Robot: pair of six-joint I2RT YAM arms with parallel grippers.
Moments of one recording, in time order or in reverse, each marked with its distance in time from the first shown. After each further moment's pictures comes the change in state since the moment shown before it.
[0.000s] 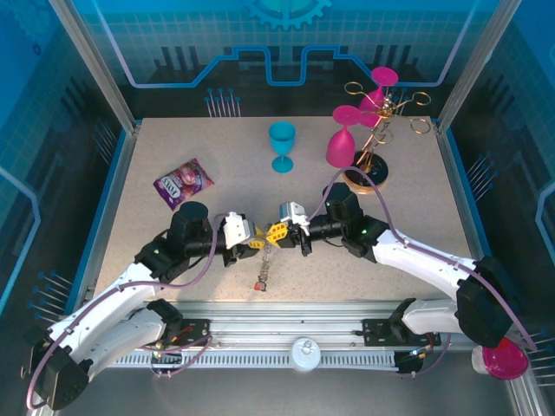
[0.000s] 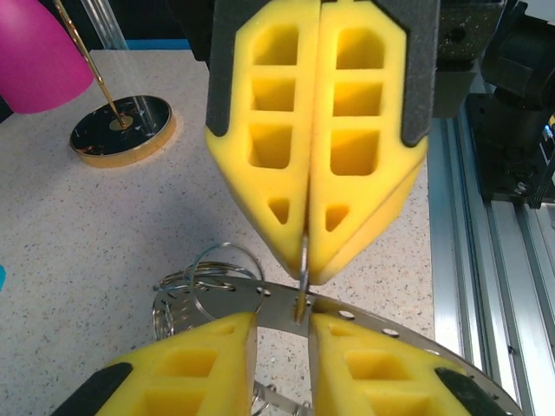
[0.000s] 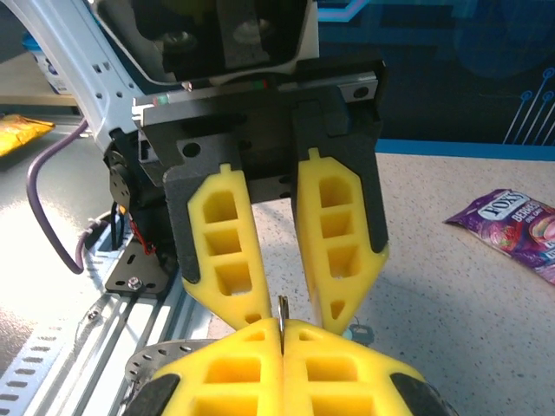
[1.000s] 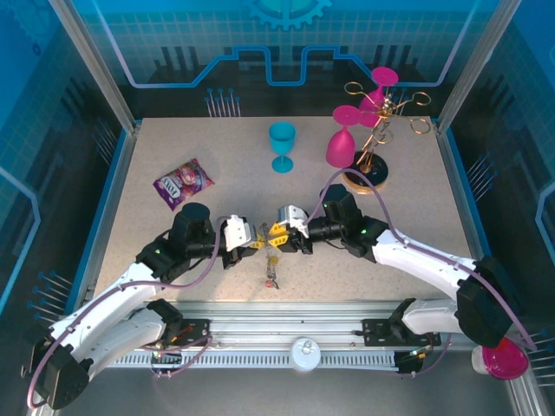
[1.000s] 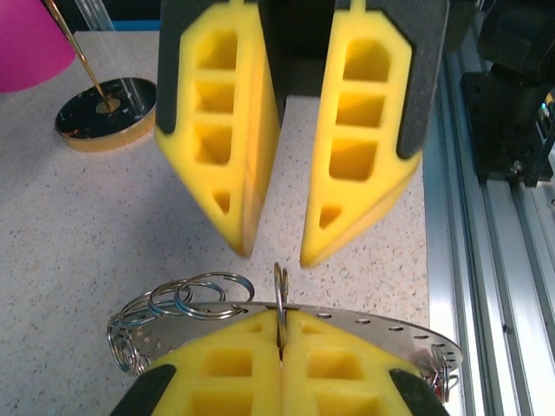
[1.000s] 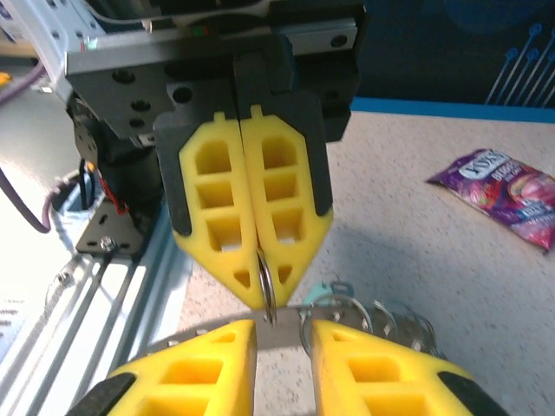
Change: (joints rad) left arm 0.000 0.006 -0.007 -0.058 -0.004 0.042; right arm 0.006 -0.009 0.011 -0.145 0.107 -0.120
